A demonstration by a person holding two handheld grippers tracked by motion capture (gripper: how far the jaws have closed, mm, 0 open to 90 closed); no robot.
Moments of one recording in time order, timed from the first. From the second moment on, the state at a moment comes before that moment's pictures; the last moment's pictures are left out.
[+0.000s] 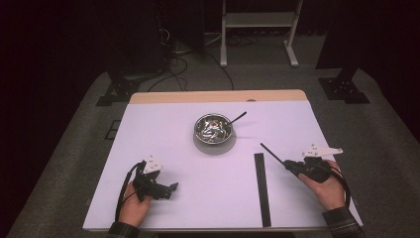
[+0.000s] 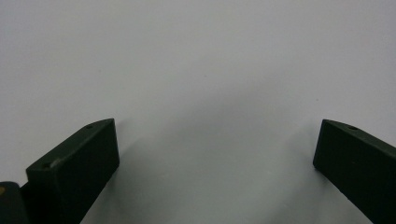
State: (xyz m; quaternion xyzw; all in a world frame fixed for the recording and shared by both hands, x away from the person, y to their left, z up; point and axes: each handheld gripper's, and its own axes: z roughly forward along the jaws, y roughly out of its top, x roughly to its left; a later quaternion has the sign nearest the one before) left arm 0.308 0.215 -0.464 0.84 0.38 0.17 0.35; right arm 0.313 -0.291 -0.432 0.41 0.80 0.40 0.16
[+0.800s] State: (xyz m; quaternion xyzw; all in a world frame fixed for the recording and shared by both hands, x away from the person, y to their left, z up) left arm 0.308 0.215 -0.464 0.84 0.38 0.17 0.35; right arm 0.334 -0.268 -0.418 0.40 0.80 0.42 0.16
